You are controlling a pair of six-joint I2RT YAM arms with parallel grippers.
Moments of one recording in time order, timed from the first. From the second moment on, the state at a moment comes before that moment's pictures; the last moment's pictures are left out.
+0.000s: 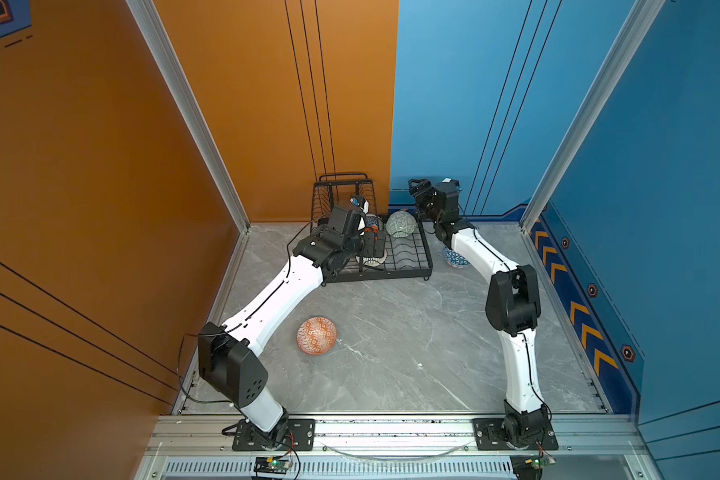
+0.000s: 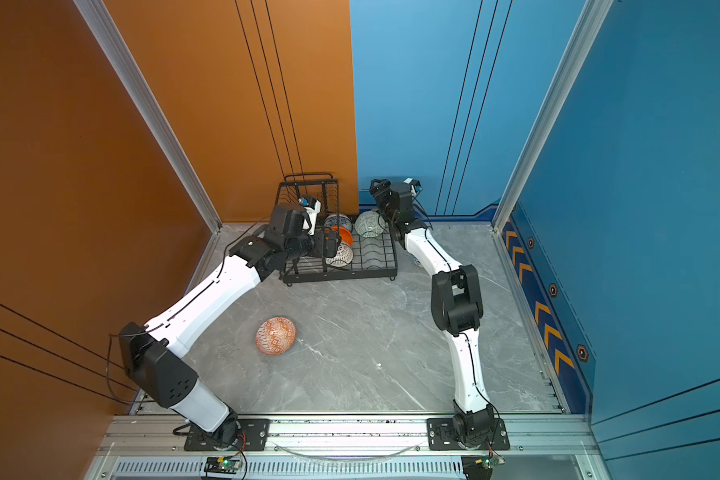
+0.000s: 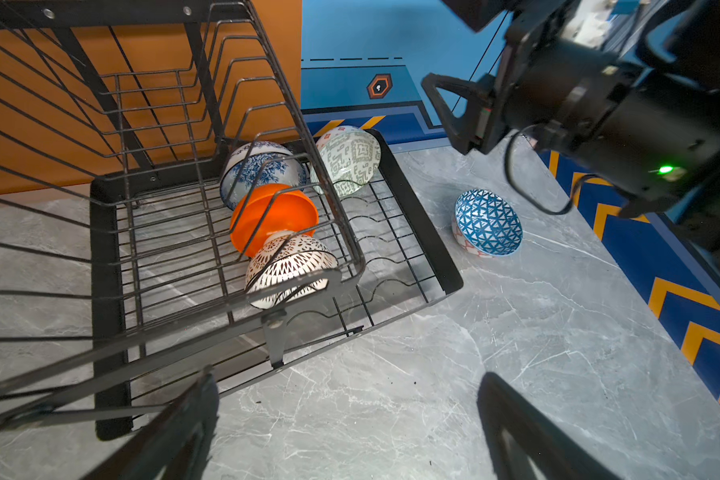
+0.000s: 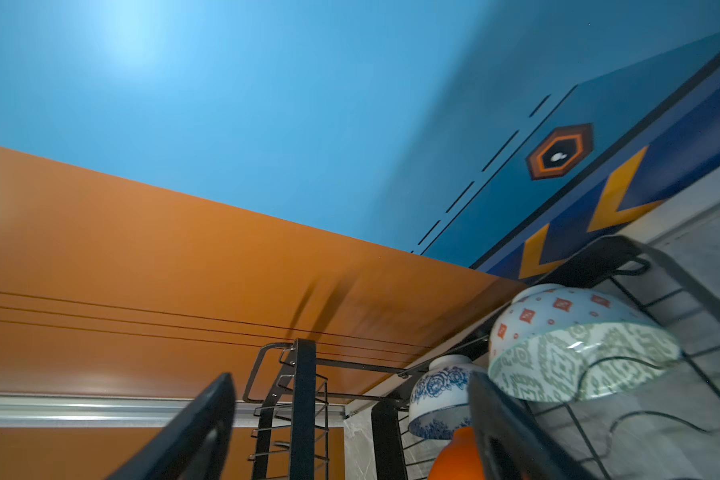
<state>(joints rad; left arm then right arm) -0.54 1.64 1.63 -0.57 -0.08 -0.29 0.27 2.22 2.03 -0.02 -0.07 1.15</state>
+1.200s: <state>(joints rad) -0.61 1.74 1.67 -0.52 -0.10 -0.32 0.27 2.18 1.93 -0.77 -0.11 0.64</state>
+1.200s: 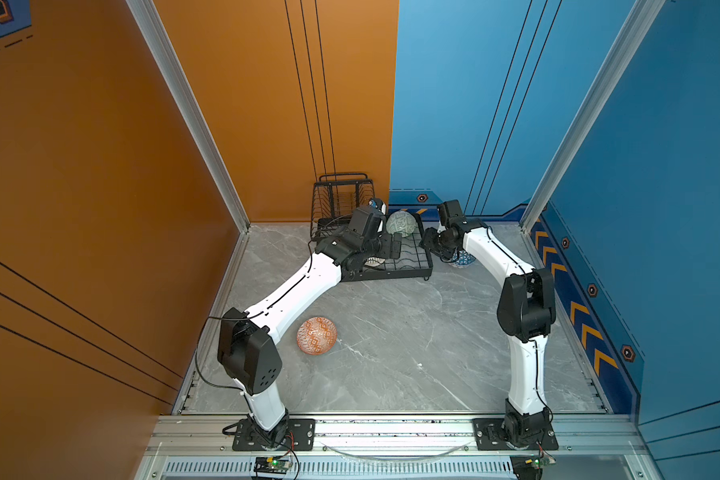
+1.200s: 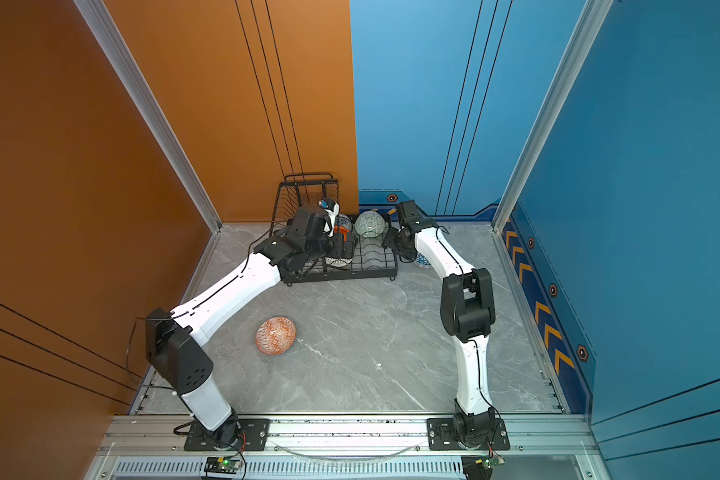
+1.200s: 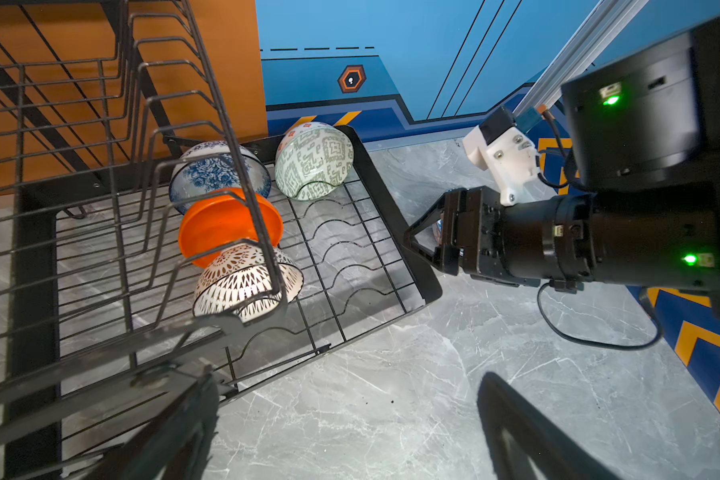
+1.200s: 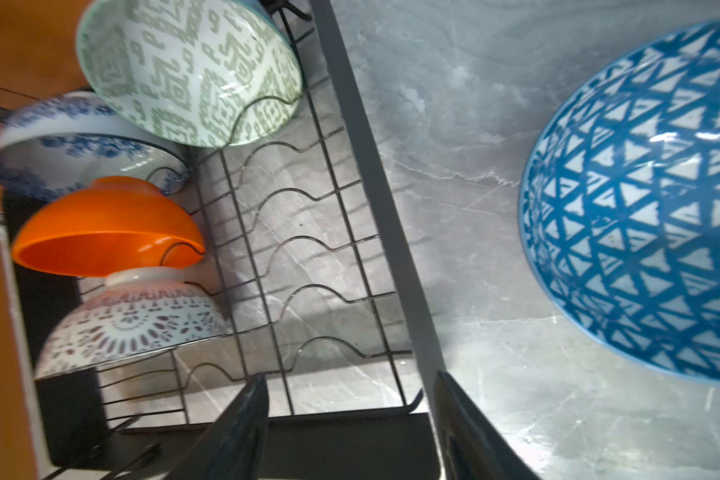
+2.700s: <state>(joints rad) -0.61 1.71 1.62 -0.50 -0.10 -0.32 0.32 2.21 1.85 -0.85 -0.01 0.51</state>
